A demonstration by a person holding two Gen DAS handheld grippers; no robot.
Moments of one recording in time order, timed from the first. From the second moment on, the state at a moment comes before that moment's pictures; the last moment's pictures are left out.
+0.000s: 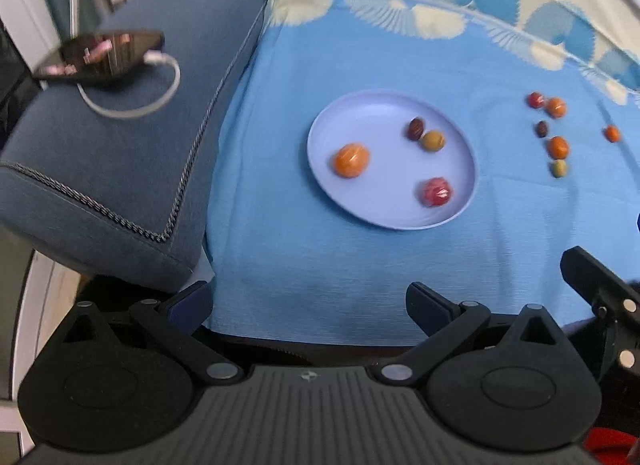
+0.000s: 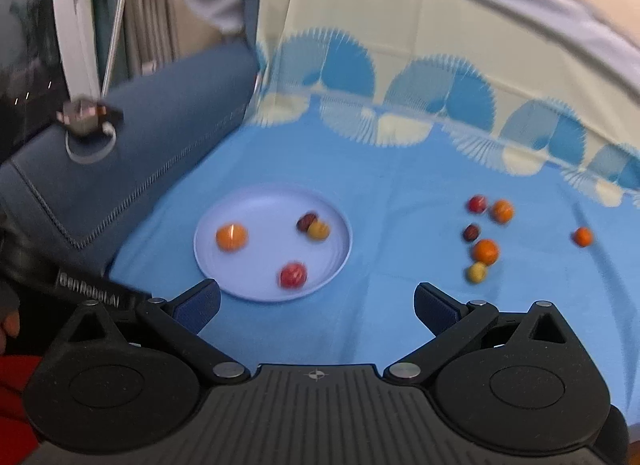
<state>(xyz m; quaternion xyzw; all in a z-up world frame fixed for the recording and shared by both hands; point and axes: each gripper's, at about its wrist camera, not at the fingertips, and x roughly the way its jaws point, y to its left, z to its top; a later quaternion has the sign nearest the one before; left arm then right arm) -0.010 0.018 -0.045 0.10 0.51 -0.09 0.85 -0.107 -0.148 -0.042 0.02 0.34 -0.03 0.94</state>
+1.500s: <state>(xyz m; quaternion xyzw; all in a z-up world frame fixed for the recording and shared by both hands) -0.047 0.023 -0.012 0.12 0.45 -0.09 0.88 -0.162 -0.134 -0.017 0.00 0.29 -0.01 0.96</state>
